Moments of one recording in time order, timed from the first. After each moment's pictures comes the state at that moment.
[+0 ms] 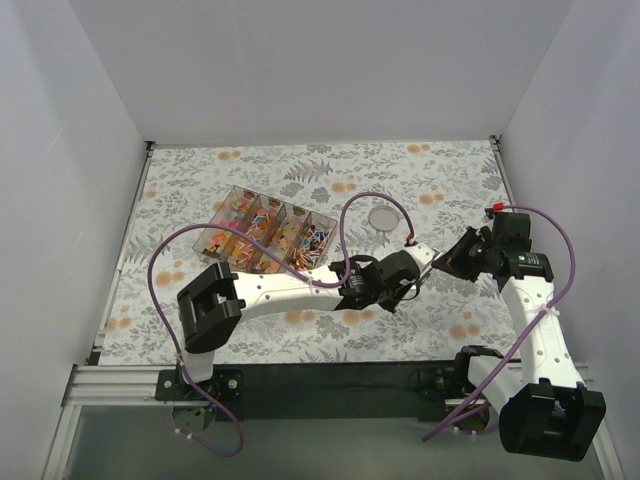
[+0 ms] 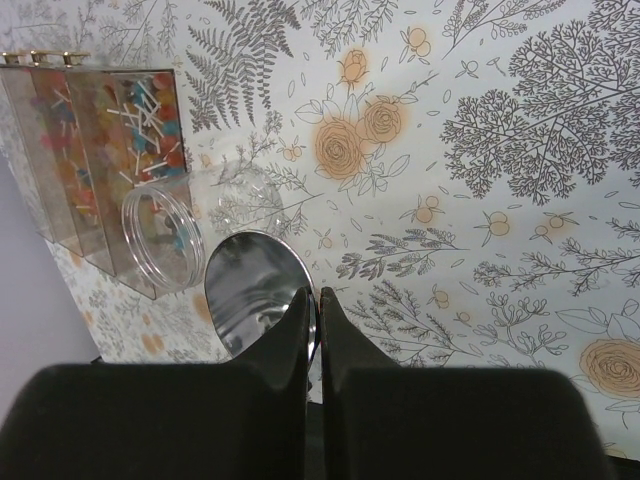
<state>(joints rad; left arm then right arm) -1.26 1.87 1.45 -0.37 -0.23 -0.32 -0.08 0.95 0.80 -0.77 -0.42 0.57</state>
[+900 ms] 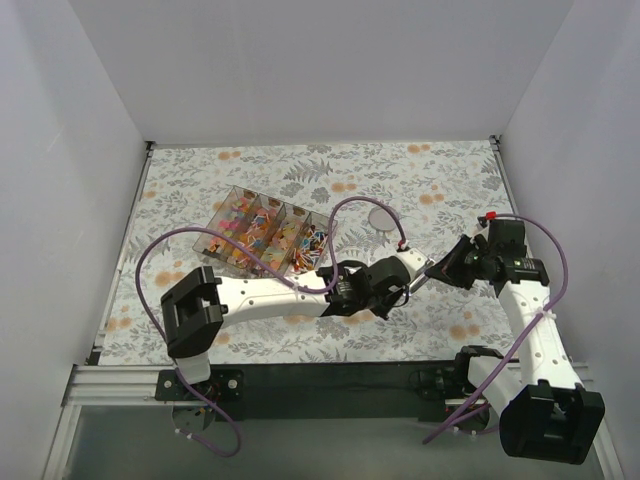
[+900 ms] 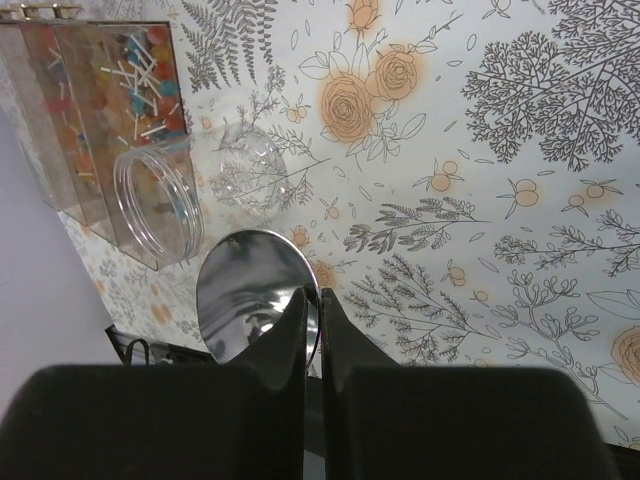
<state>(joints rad) -1.27 1.78 1.35 -0.35 -0.21 -0.33 -0.07 0.94 0.74 -0.77 -0.47 0.58</state>
